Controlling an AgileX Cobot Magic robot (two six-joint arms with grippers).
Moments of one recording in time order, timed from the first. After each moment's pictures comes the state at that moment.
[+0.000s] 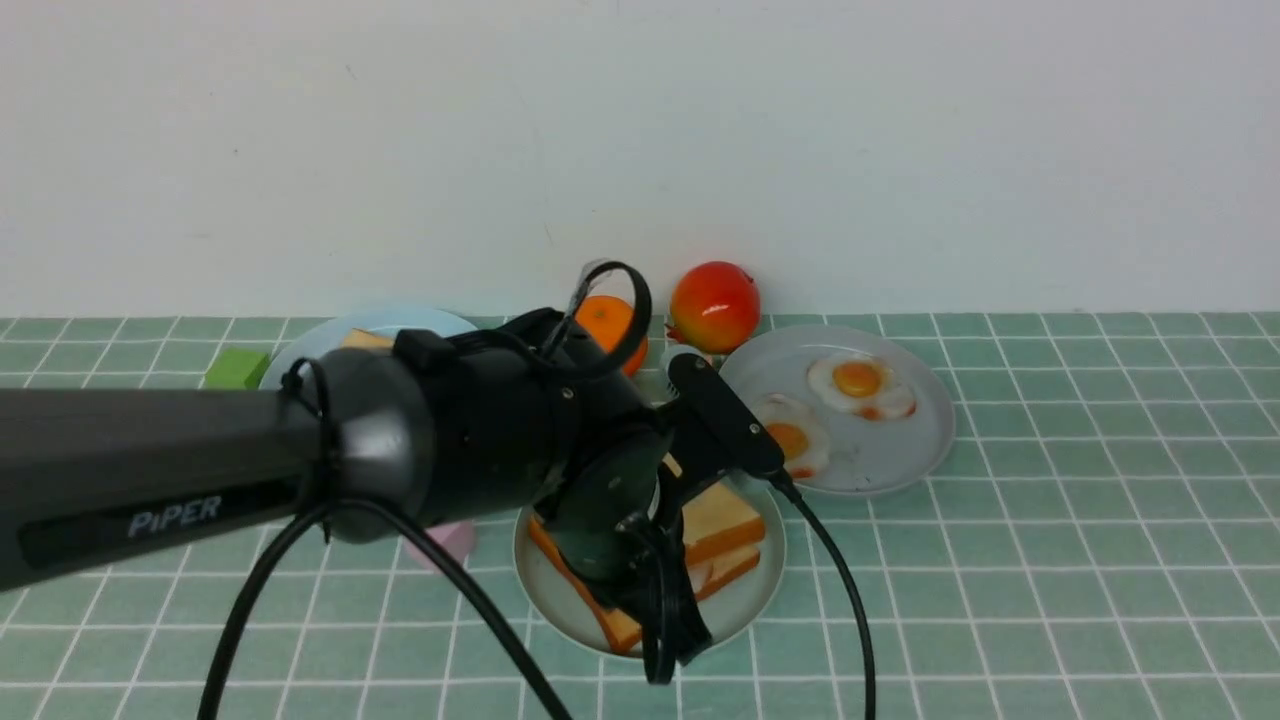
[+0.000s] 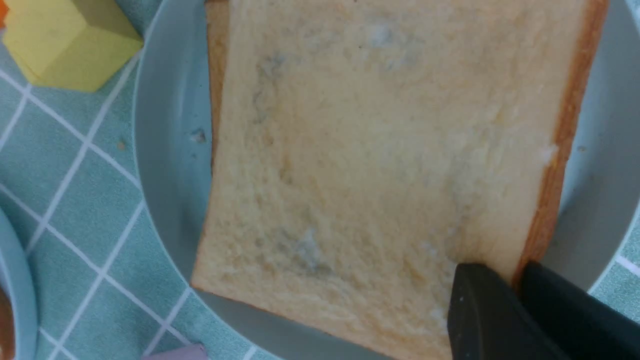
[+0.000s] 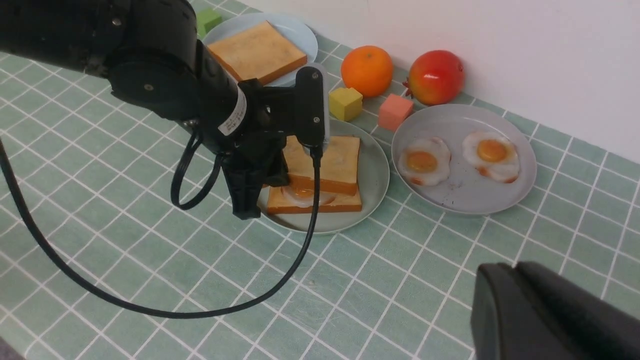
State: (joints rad) right arm 0.57 0.62 -1.14 0.03 1.10 -0.02; left arm -0.76 1.83 -1.24 0.28 0.63 0.03
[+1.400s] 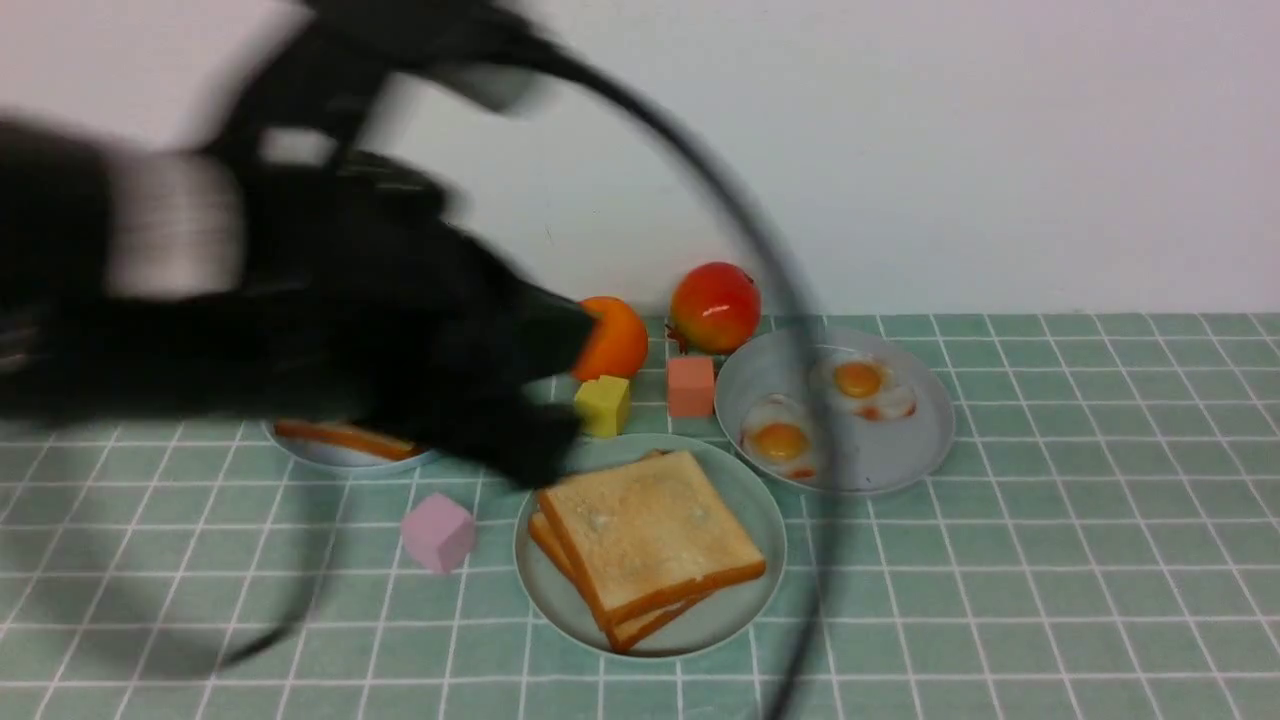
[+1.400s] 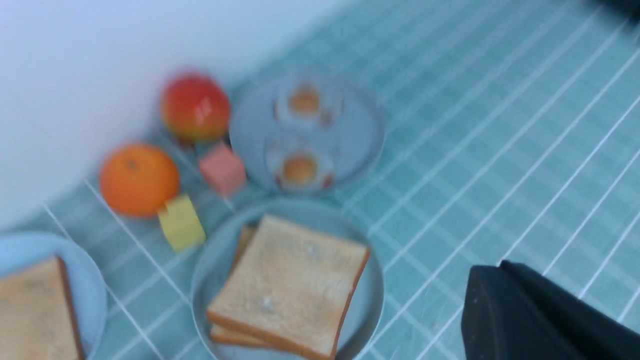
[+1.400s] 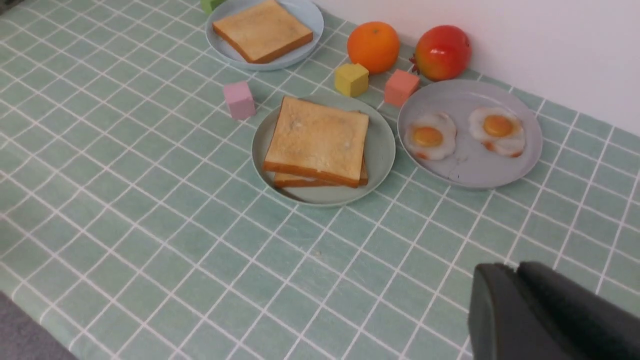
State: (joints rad) right arm 0.57 0.56 -1.12 0.05 1.17 -0.01; left arm -0.77 0.99 -1.05 -0.01 0.58 0.00
